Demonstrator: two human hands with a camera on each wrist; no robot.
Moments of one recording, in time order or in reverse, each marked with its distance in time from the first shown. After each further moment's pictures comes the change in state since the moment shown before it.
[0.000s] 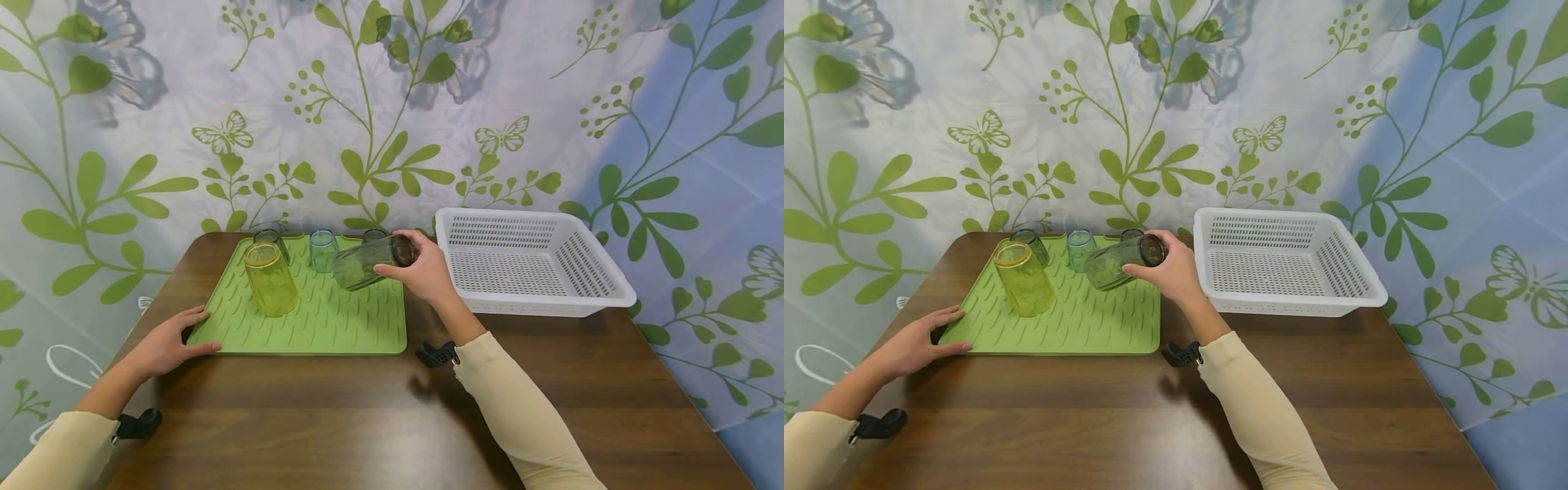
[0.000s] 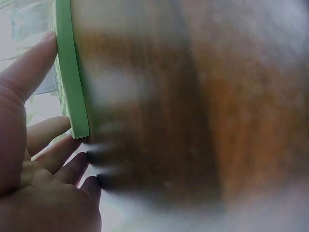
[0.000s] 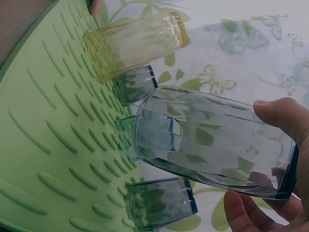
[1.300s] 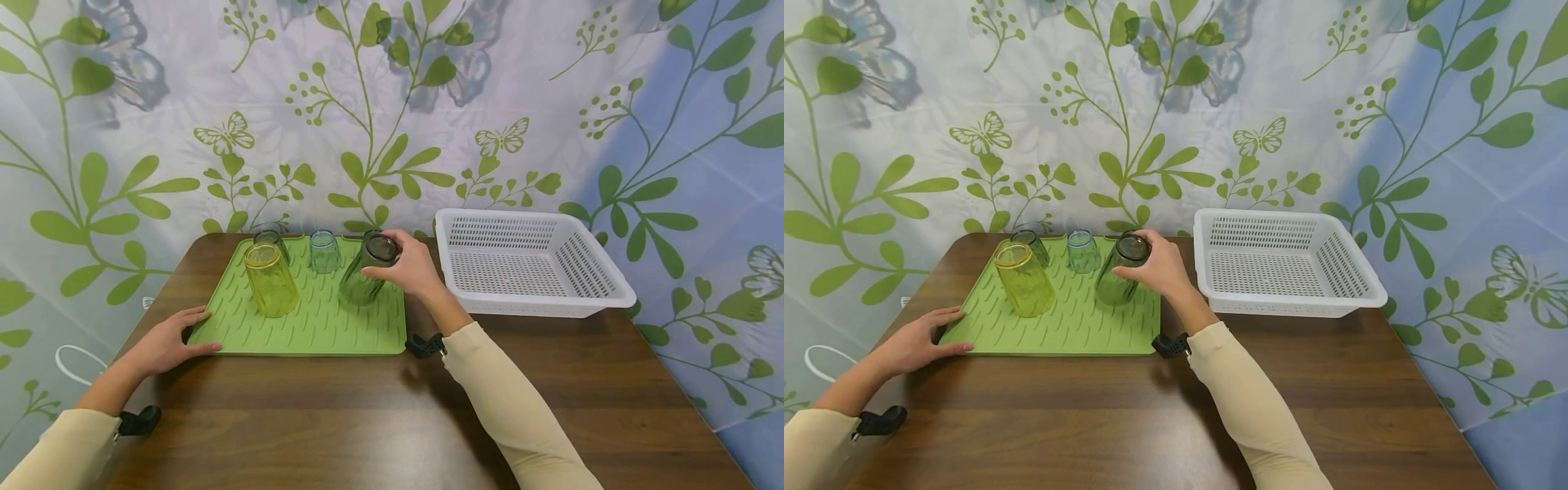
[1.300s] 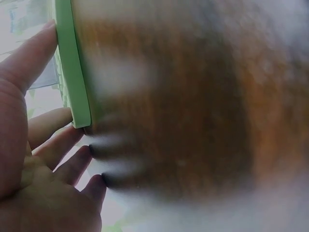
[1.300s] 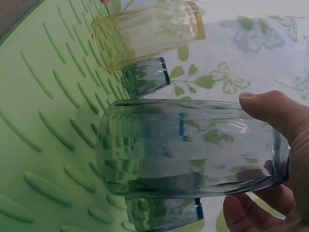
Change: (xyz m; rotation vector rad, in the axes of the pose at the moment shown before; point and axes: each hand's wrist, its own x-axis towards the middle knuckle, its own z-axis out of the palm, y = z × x) left_hand 0.001 -0.003 0.000 0.063 0.028 0.026; right_hand 0.016 -0.001 0.016 -0.179 -0.089 -0.024
